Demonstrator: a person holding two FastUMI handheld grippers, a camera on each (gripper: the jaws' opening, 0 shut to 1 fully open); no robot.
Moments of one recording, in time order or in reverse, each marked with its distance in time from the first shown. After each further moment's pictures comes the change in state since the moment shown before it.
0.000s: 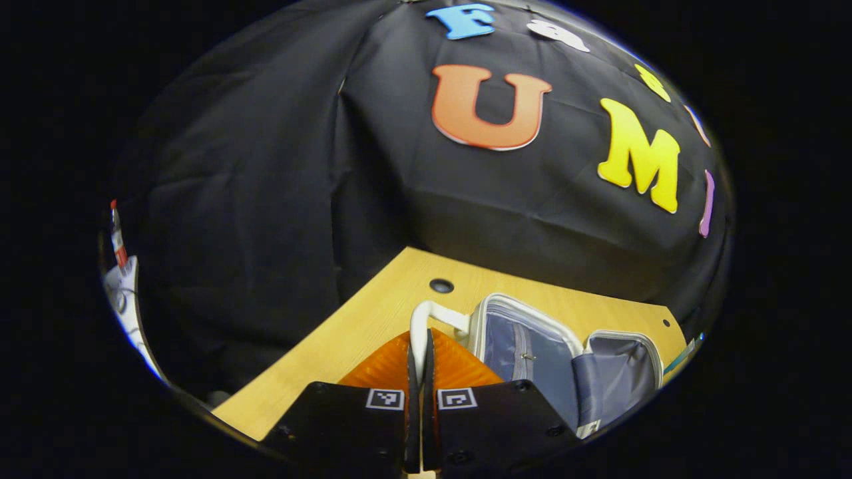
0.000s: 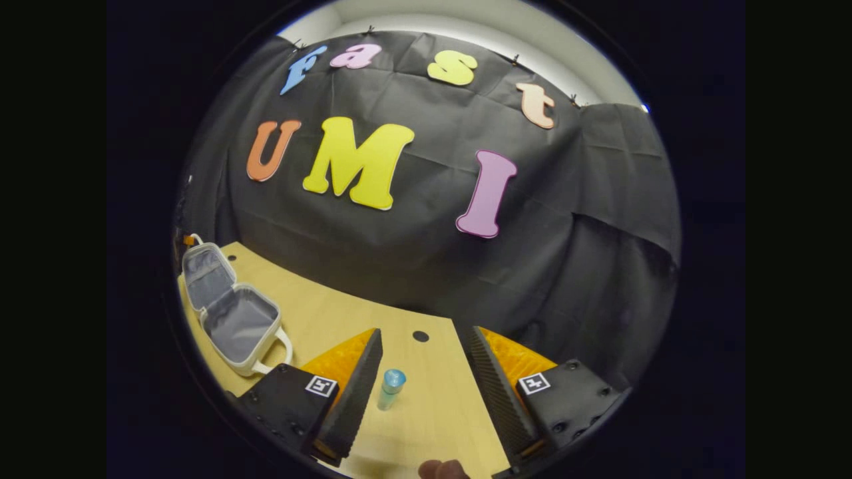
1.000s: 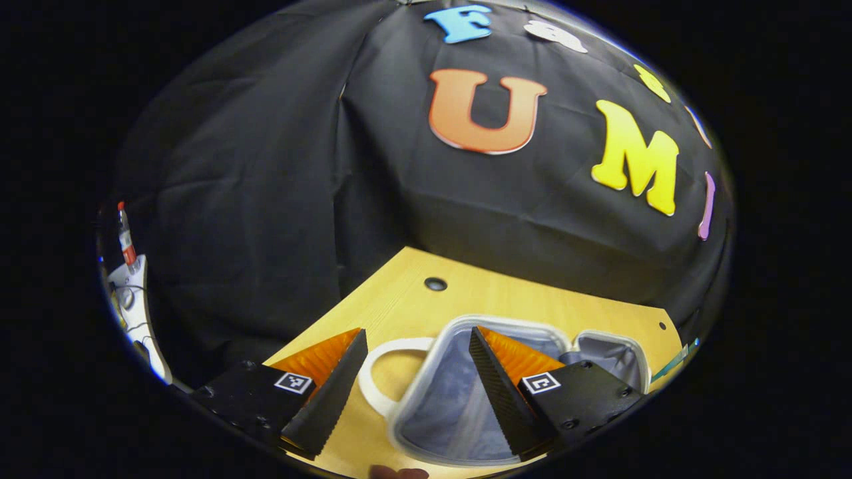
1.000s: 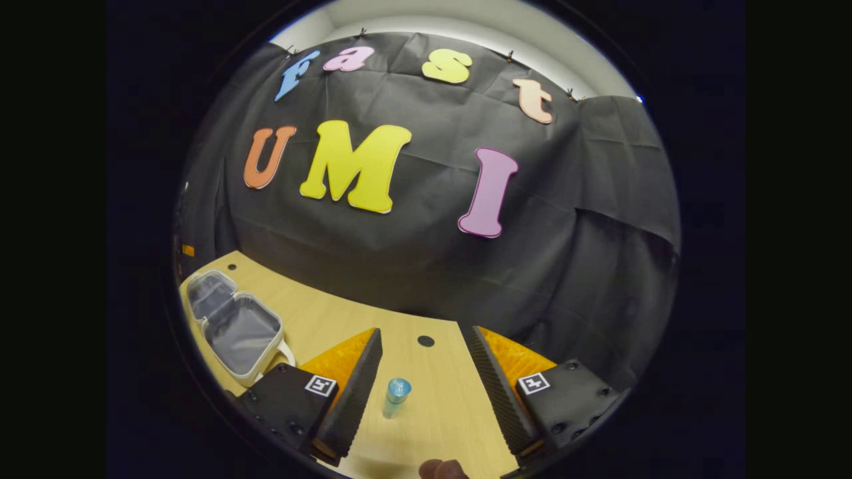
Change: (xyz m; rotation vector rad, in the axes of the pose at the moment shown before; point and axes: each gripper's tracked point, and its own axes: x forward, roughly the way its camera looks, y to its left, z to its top) left arm -0.054 -0.064 0.047 0.062 -0.092 0.009; right arm 0.015 -0.006 0.000 0.080 -0.021 0.023
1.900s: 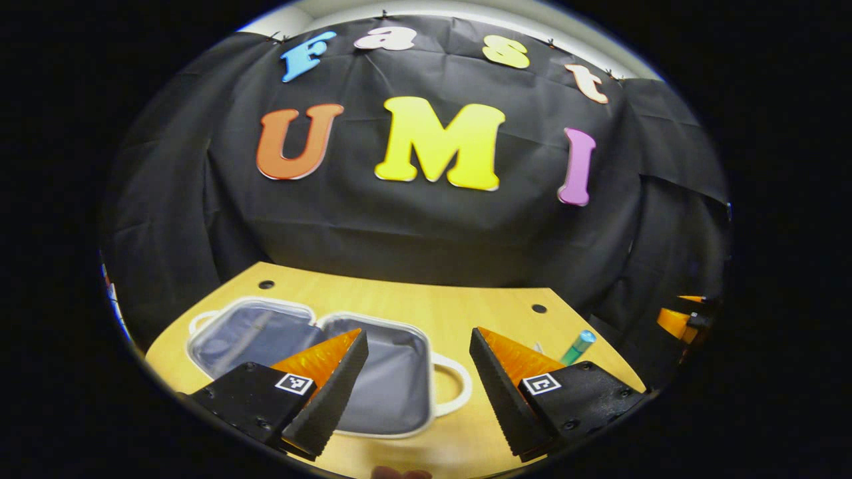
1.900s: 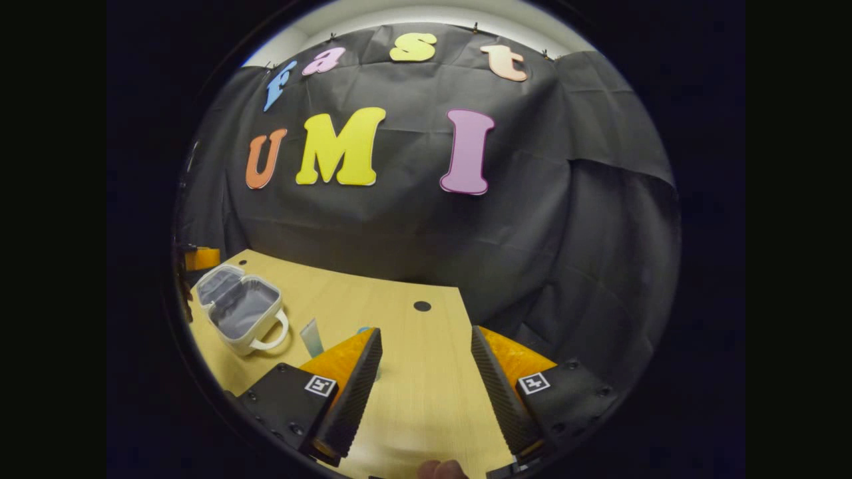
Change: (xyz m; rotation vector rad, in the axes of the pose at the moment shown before) left arm -0.152 -0.383 -0.079 0.148 0.008 -0.380; right arm -0.011 -0.075 -0.089 0.092 0.110 0.101
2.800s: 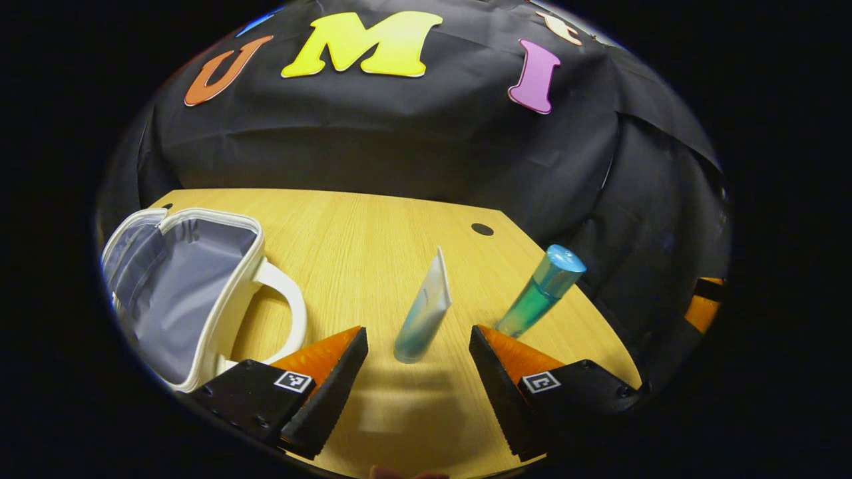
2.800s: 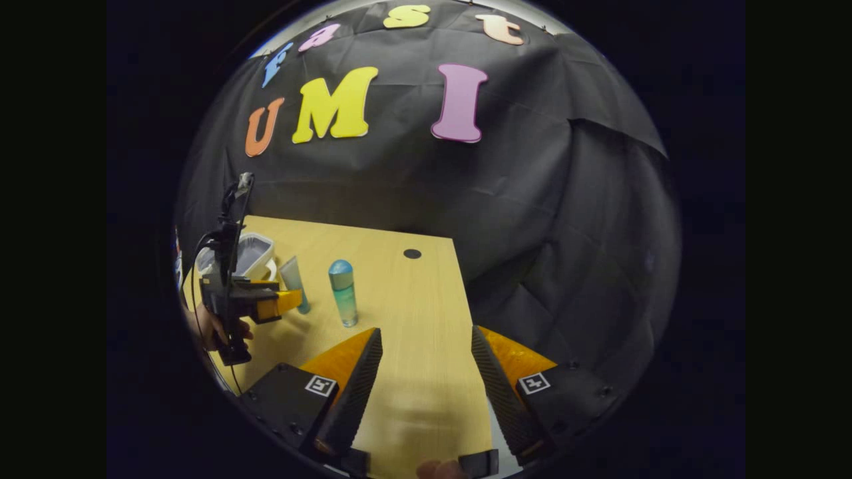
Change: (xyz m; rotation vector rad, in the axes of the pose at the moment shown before) left arm 0.119 -0.136 -0.153 -0.027 0.269 -0.137; right arm -0.001 -0.050 -0.078 0.002 0.202 0.005
